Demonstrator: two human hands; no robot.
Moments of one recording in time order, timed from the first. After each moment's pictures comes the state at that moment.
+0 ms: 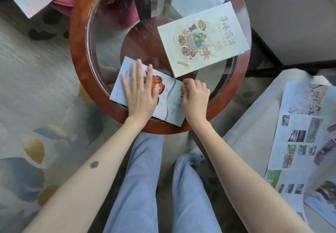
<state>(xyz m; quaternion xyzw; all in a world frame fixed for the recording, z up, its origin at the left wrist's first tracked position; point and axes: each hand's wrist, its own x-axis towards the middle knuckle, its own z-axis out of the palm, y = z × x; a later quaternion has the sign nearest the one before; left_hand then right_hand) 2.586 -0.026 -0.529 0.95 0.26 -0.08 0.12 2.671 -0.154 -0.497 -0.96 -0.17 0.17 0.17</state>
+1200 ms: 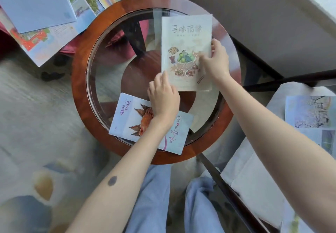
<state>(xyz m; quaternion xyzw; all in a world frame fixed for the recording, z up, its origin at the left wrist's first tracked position) 2.702 -0.043 -0.483 0.88 0.37 -0.04 0.30 2.846 -0.116 -0.470 -0.92 -0.02 0.21 0.34</state>
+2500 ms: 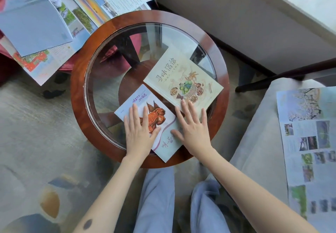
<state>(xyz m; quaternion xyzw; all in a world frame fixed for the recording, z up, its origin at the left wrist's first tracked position) 2.592 -0.023 -0.508 0.95 0.21 -0.17 0.13 2.678 -0.186 -0.492 -0.93 -0.32 0.21 -0.01</state>
